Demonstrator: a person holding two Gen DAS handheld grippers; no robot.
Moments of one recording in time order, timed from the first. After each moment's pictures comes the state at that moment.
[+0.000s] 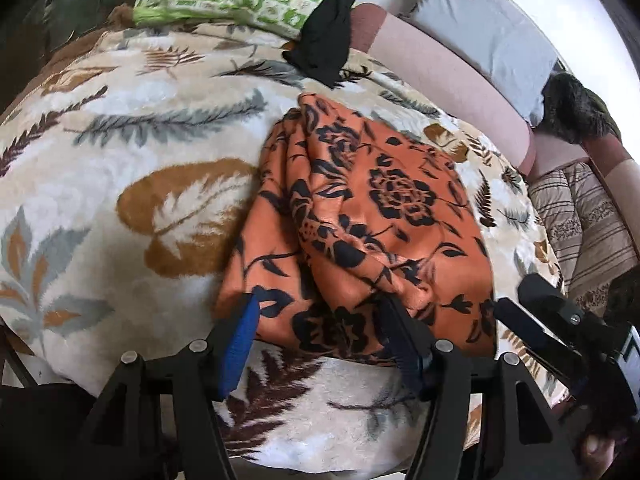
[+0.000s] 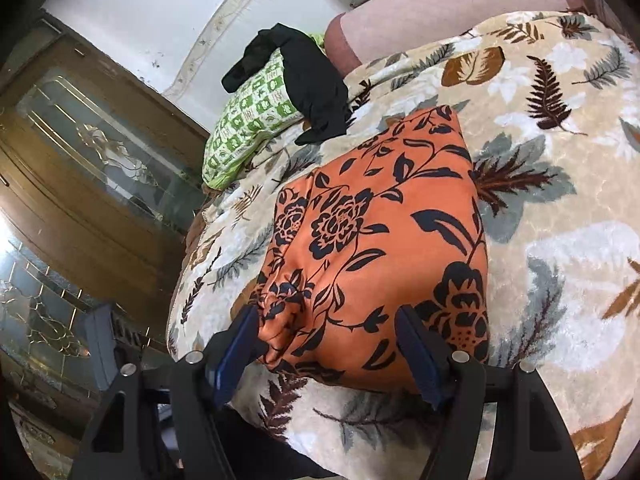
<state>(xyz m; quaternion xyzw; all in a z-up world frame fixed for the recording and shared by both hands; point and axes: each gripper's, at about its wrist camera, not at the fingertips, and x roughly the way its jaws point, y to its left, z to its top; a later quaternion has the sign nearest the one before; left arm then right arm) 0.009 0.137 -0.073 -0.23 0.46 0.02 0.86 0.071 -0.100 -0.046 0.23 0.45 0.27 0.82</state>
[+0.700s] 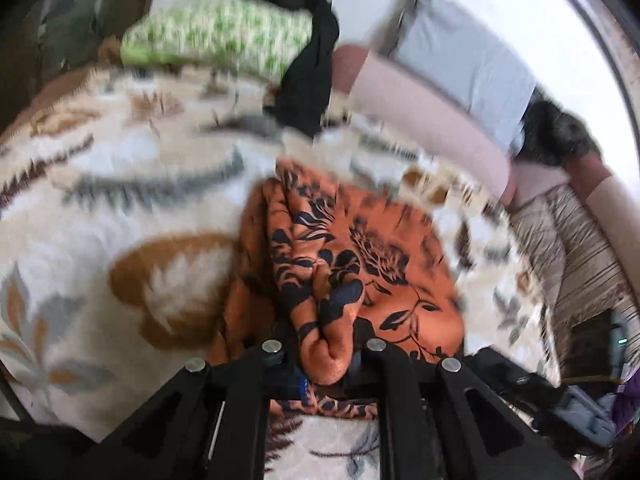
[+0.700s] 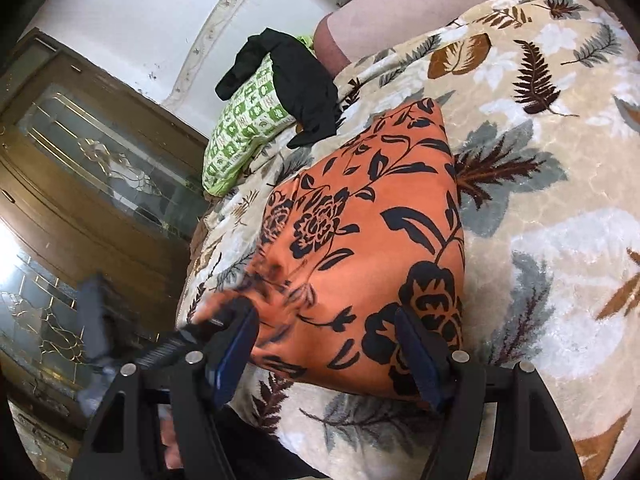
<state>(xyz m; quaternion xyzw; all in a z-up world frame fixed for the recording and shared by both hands) 0.021 0.148 -0.040 -0.23 0.39 0.00 0.89 0.080 -0.118 -0.061 0.25 0.45 0.28 0.81</state>
